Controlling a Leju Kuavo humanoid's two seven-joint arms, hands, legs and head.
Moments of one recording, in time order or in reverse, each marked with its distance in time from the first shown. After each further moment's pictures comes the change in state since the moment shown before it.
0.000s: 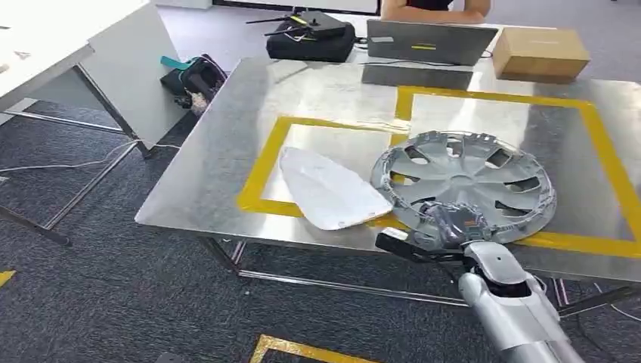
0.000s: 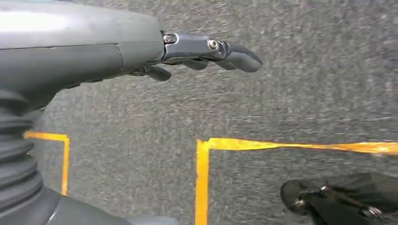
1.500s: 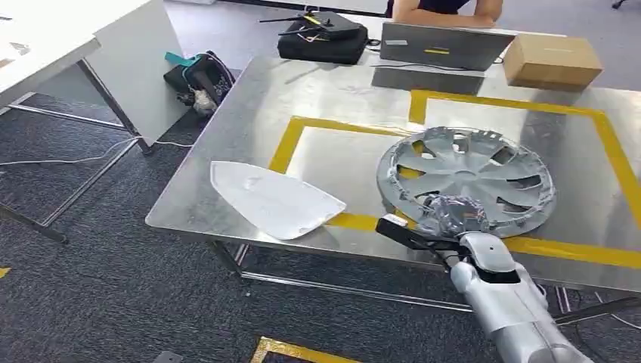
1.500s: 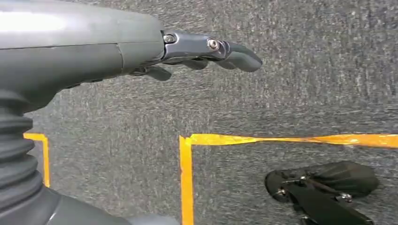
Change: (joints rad) left arm 0.004 -0.003 0.006 0.000 0.001 -0.045 -0.079; right arm -0.083 0.023 -0.027 0.167 0.037 -0.016 0.109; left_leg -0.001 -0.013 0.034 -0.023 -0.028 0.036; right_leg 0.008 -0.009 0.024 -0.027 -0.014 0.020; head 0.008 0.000
